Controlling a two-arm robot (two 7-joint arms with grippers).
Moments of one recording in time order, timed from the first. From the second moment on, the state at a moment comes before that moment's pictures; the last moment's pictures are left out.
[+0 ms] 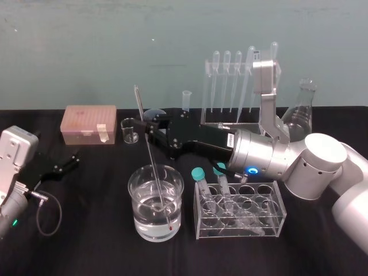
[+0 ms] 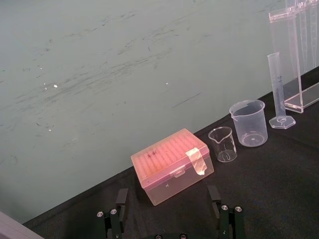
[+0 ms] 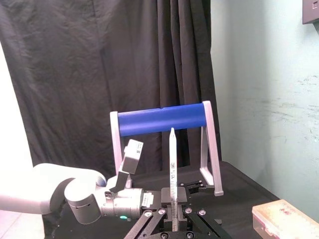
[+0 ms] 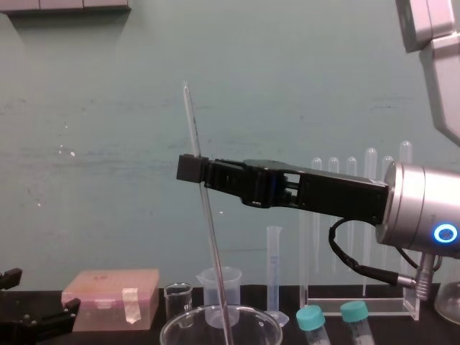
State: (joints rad) left arm -0.20 0.60 0.45 -1.41 -0.25 -0.12 0.03; right arm 0.57 0.41 -0.67 -1.36 0.78 -0.03 0.84
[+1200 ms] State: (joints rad) left arm -0.20 0.60 0.45 -1.41 -0.25 -0.12 0.03; right arm 0.57 0.41 -0.67 -1.34 0.78 -0.03 0.85
